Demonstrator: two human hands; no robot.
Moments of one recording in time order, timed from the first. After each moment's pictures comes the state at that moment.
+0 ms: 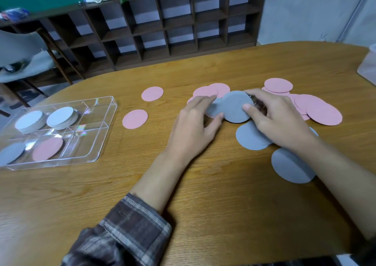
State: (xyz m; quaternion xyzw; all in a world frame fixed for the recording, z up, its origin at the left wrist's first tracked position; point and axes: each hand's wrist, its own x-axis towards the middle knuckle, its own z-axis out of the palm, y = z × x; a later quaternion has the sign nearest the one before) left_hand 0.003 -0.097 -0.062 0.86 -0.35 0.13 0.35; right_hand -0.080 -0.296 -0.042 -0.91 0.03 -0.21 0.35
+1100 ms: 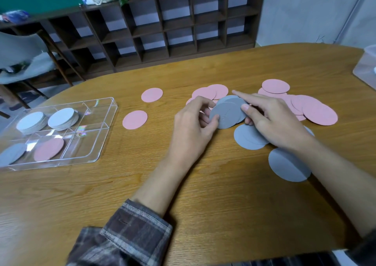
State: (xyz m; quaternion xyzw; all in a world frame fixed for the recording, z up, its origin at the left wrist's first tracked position) left_hand -0.016 -0.098 -0.054 0.82 -0.31 0.14 0.46; right_hand -0.081 -0.296 -0.044 -0.90 -0.01 -0.18 0.39
